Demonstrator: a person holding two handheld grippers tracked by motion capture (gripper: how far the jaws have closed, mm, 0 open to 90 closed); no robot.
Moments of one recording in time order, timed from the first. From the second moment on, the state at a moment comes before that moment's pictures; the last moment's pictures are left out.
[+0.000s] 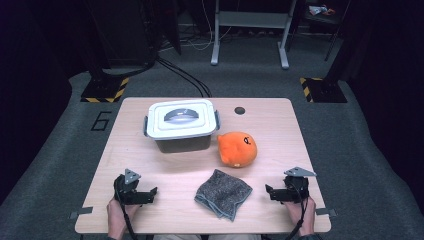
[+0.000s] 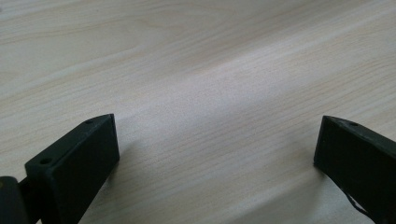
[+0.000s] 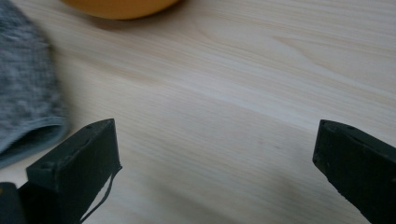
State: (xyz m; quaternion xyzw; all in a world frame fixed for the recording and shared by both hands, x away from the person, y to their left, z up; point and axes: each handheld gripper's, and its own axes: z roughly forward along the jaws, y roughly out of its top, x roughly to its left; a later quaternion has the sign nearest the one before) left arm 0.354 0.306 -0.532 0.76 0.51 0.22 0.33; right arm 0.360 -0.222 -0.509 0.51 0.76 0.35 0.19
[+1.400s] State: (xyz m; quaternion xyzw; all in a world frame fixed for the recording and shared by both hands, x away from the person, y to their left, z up) left arm 0.353 0.306 -0.532 0.76 0.51 0.23 0.32; right arm 0.346 -0.065 -0.522 0.37 0.86 0.33 0.14
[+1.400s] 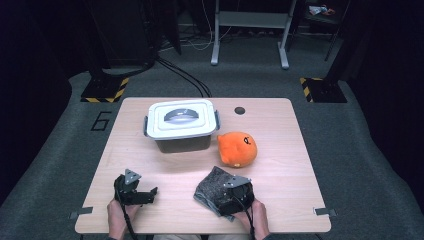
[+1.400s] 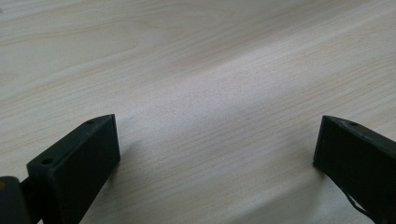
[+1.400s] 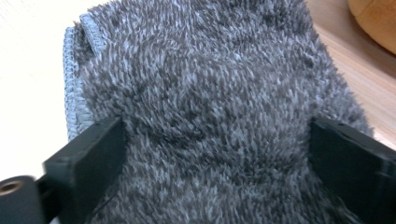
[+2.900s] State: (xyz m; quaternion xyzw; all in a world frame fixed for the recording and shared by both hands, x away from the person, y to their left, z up) left arm 0.354 0.306 -0.532 0.76 0.51 0.22 0.33; right arm 0.327 -0.122 -0.497 0.34 0.87 0.34 0.13
